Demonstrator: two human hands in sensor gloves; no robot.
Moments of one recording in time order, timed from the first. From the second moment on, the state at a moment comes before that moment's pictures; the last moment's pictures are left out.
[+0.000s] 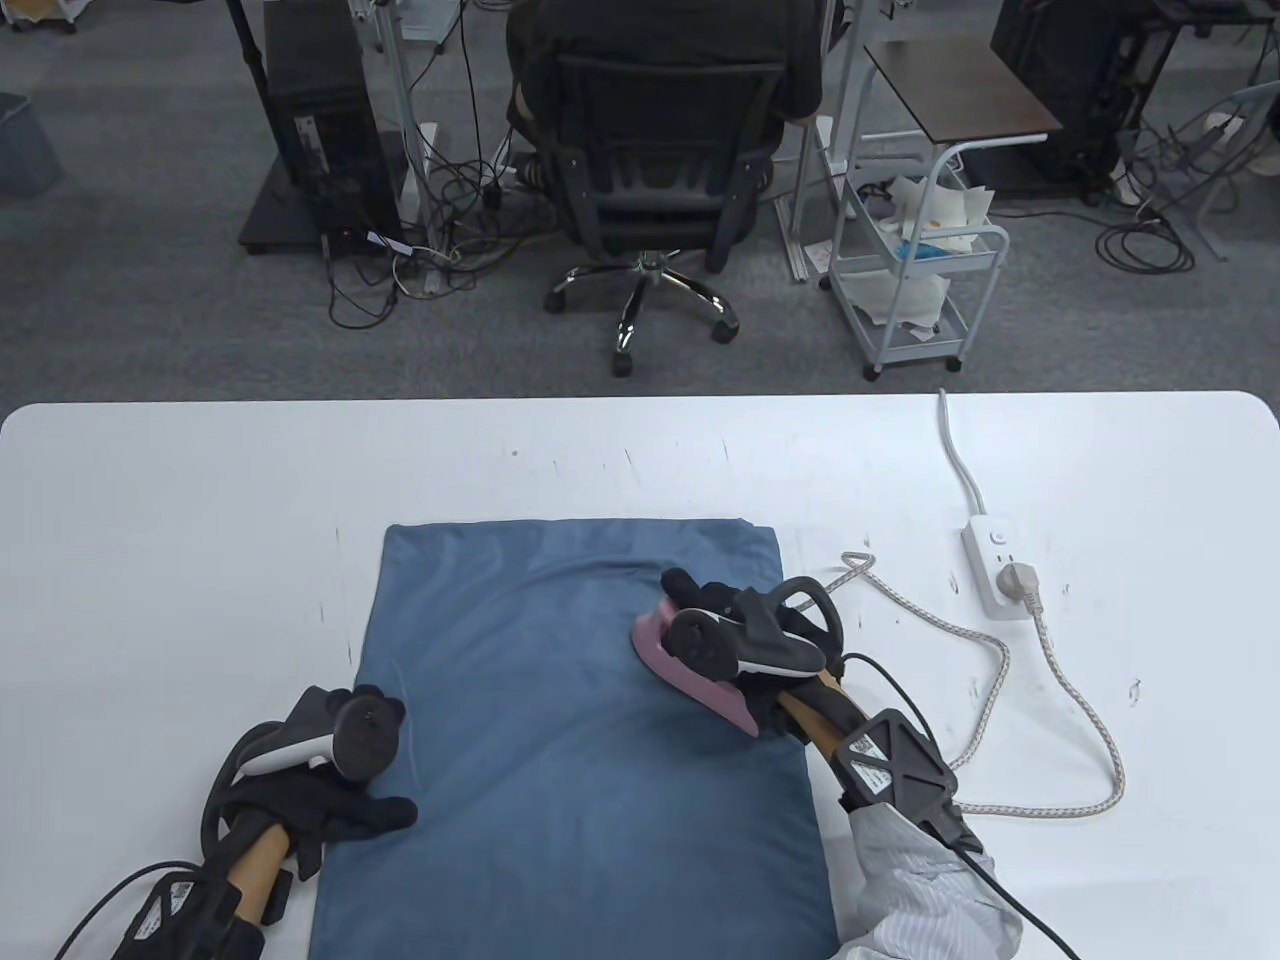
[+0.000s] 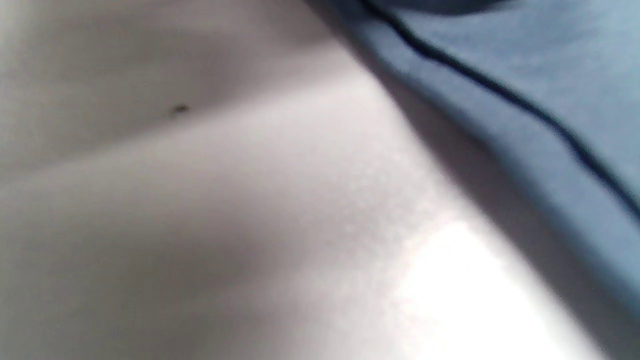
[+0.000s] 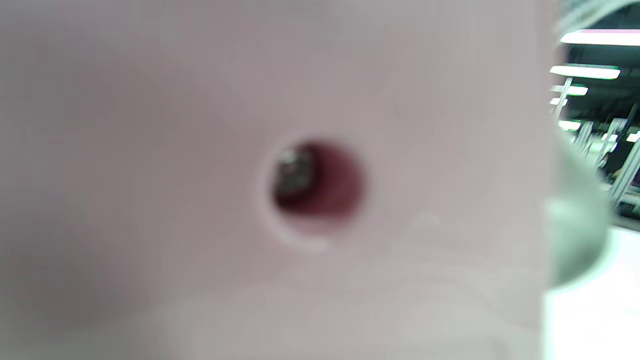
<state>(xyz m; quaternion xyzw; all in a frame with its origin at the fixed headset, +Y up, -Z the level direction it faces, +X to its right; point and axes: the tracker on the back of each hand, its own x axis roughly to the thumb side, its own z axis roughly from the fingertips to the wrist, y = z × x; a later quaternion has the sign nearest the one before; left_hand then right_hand) -0.312 -0.797 -0.317 -0.36 -0.17 -0.01 0.92 0.073 -0.726 -0.398 -0.28 0.09 -0.95 0.06</state>
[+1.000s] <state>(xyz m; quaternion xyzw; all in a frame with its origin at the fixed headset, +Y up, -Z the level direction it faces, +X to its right) -0.320 -0.785 -0.319 -0.30 -0.15 0.02 0.94 0.022 -0.650 -0.412 -0.28 0.10 -0.95 0.06</state>
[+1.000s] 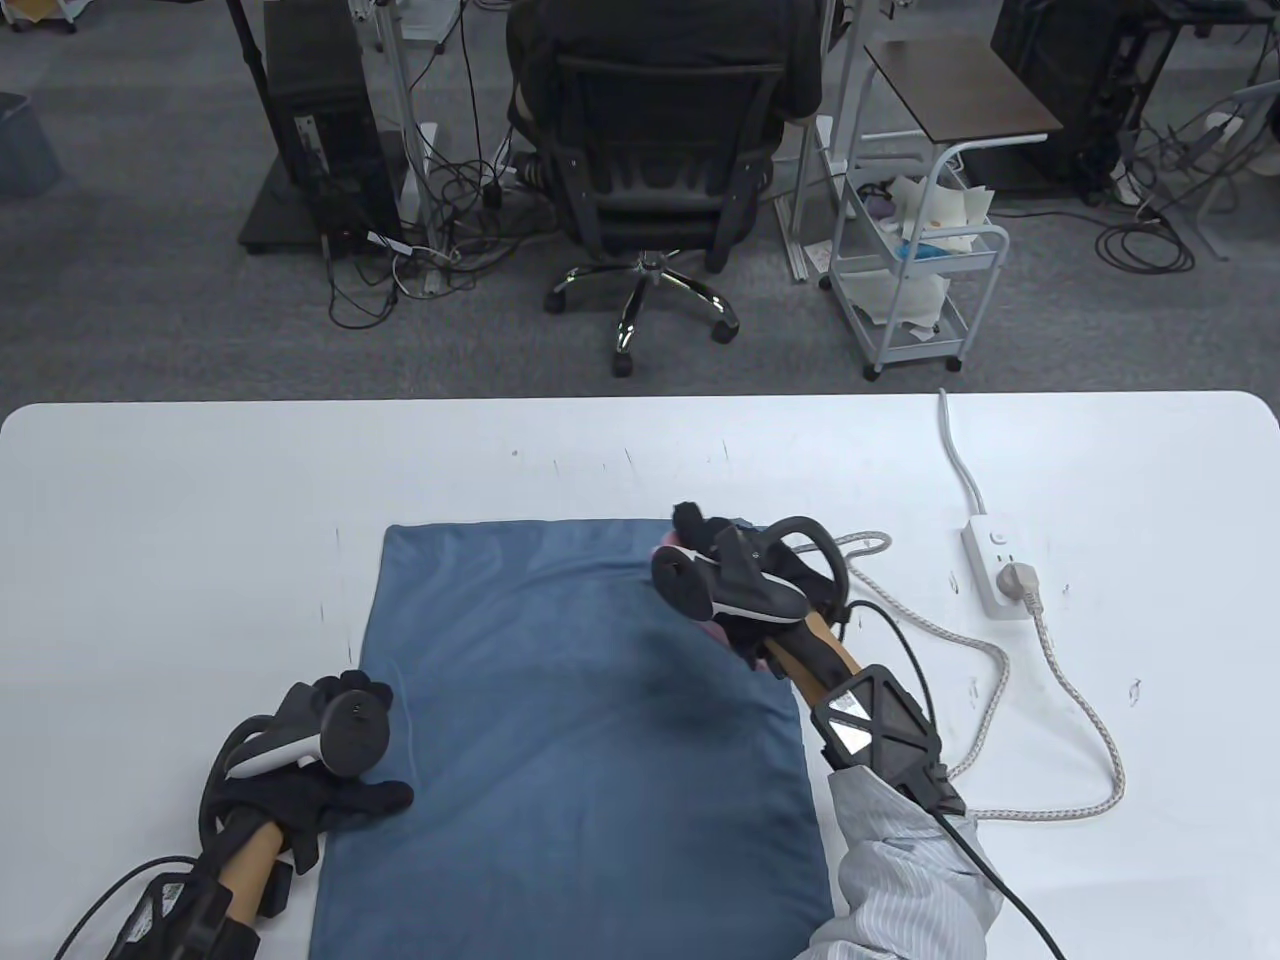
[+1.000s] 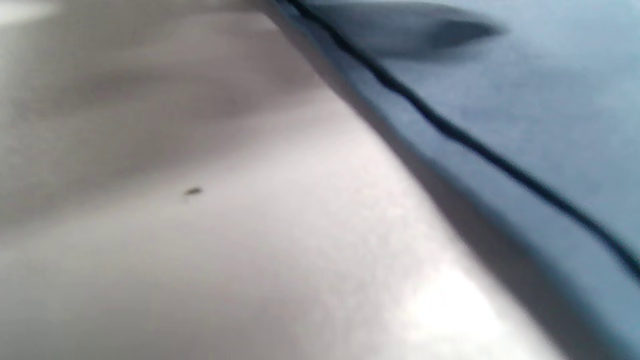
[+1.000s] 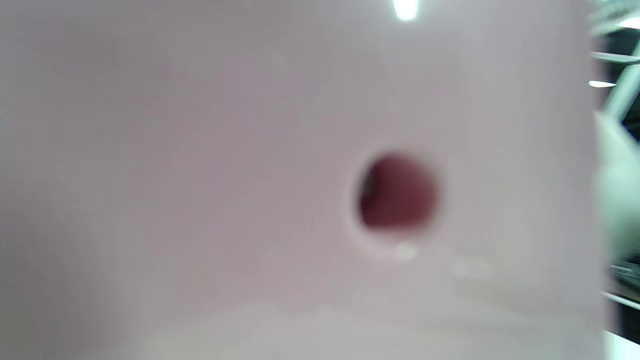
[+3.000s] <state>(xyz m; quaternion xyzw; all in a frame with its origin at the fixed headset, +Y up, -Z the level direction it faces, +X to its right) -0.343 -0.791 -0.319 -0.29 -0.09 0.01 0.95 -0.189 -0.712 -0.420 -0.41 0.01 -0.91 -0.07</state>
